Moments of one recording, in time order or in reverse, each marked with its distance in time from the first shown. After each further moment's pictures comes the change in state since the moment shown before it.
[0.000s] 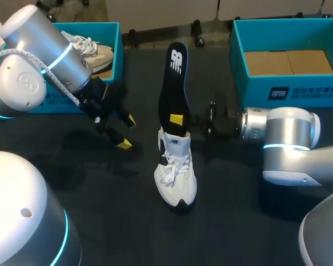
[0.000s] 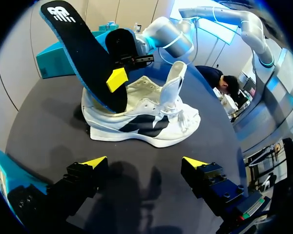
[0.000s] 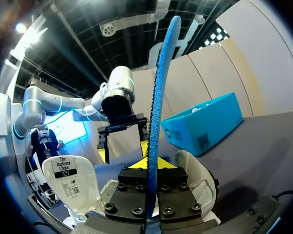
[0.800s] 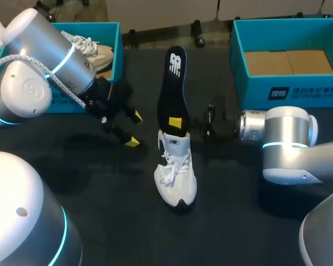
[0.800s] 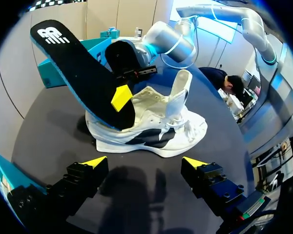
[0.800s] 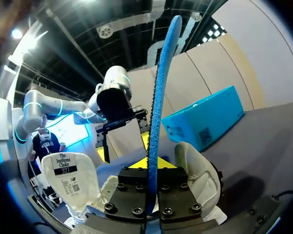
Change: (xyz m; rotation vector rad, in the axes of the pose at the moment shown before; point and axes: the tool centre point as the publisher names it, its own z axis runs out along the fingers) left arm -0.008 -0.020 0.007 0.038 -0.066 0.037; right arm 0.001 -0.011 0.003 0.009 0.013 0.048
